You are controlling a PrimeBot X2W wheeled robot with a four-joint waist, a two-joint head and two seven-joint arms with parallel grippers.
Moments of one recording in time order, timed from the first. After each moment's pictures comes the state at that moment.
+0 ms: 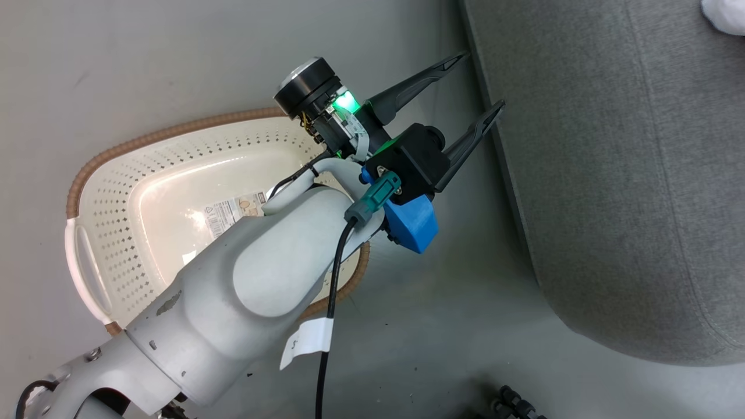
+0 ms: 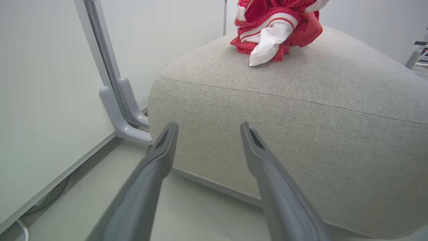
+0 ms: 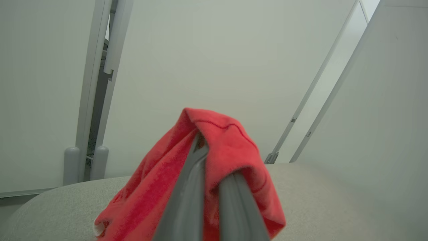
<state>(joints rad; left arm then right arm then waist) -0.99 0.14 -0.95 0.47 -0.27 -0.09 -0.22 -0.86 -0.48 -0.45 0.38 0.15 0.13 -0.26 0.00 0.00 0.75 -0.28</state>
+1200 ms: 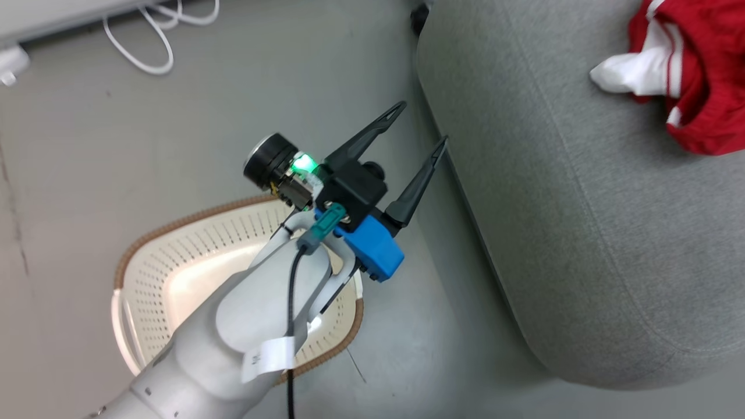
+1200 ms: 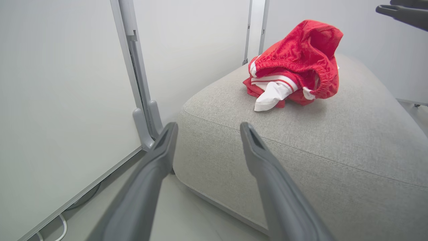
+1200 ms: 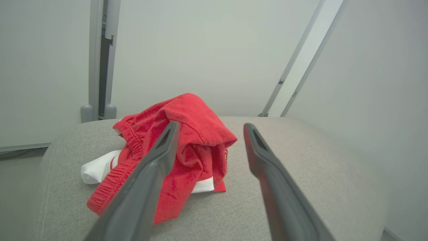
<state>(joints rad) -0.81 0.14 -0.87 0.50 -0.38 -0.03 -0.26 -0.40 -0.30 -0.45 0.27 0.07 0.13 -0.26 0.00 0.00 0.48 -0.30</state>
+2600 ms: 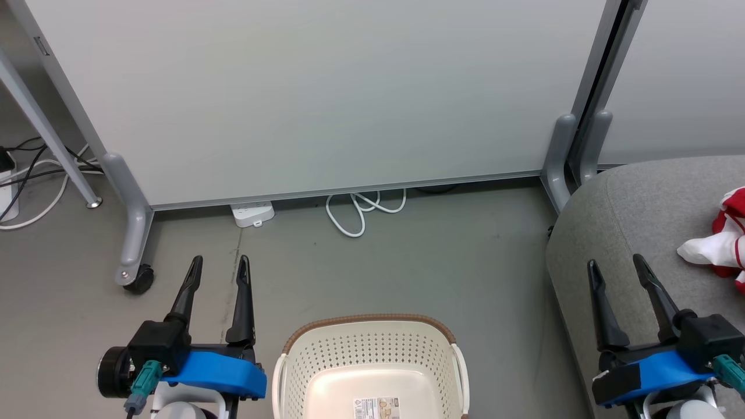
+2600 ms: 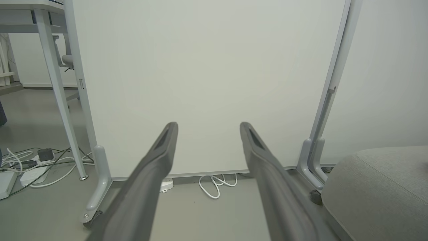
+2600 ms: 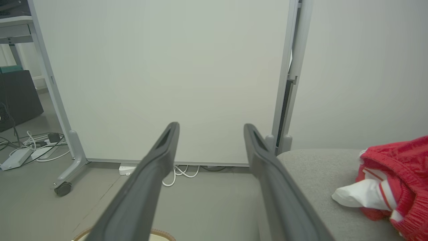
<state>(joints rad) -0.11 0.06 -0.10 0.26 -0.19 -0.08 -0.26 -0.08 -0.12 -0.05 0.21 0.11 0.13 -0.26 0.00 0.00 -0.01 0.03</state>
